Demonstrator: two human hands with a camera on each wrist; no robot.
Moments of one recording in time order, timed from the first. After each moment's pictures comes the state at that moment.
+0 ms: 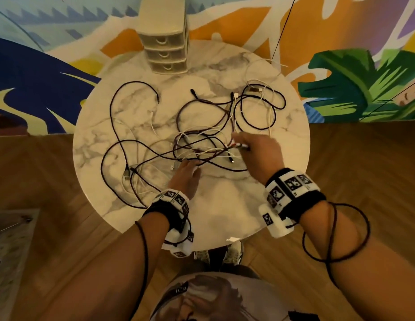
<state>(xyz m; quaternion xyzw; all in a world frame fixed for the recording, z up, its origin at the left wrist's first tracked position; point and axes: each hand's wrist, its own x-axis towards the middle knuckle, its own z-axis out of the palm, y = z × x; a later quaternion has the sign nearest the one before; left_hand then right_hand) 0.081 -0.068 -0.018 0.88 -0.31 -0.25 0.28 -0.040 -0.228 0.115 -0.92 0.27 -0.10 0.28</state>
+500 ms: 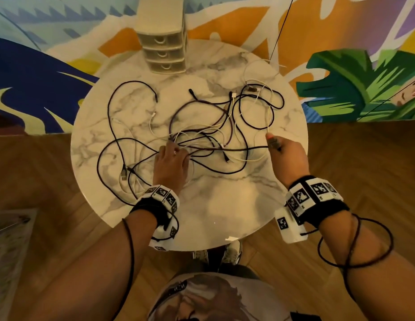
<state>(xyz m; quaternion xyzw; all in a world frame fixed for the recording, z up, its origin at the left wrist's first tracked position) 0.101 -0.057 0.008 0.90 -0.40 0.04 0.19 -0.078 -0.267 0.091 -0.85 0.41 -0.09 0.31</state>
